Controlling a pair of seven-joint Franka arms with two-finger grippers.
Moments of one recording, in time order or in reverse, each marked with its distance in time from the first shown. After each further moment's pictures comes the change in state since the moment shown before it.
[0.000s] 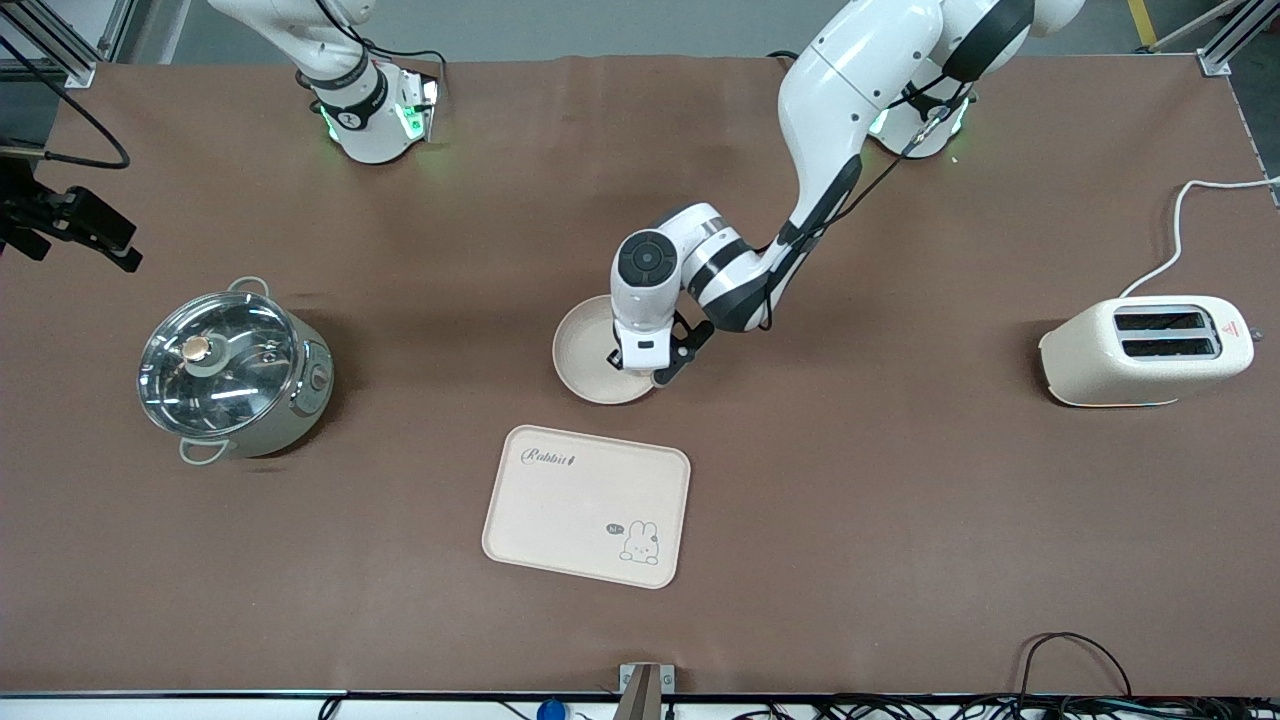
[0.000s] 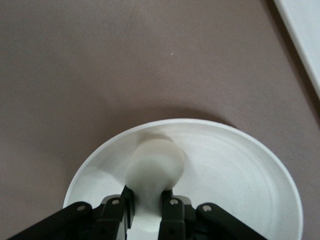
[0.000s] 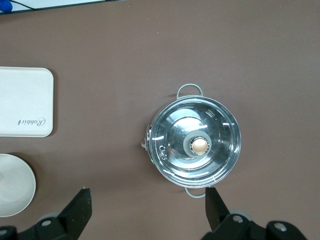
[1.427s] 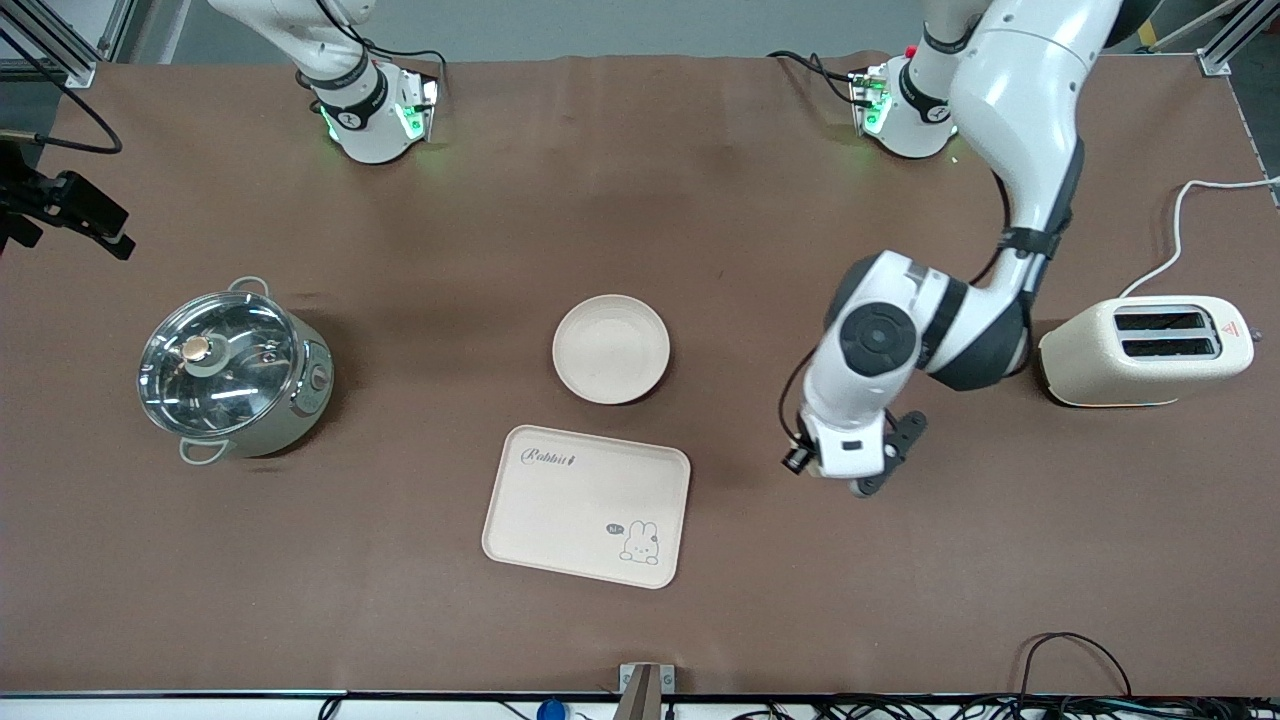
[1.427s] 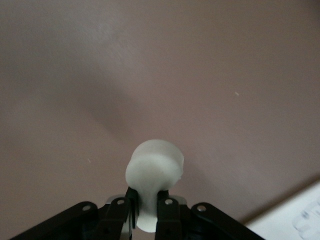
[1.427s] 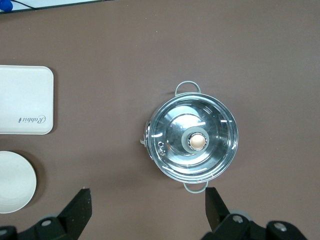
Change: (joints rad) left arm 0.393 -0.157 0.041 0.040 0.084 -0.184 0.384; right arm 0.000 -0.023 0.000 0.000 0.000 -0.024 0.000
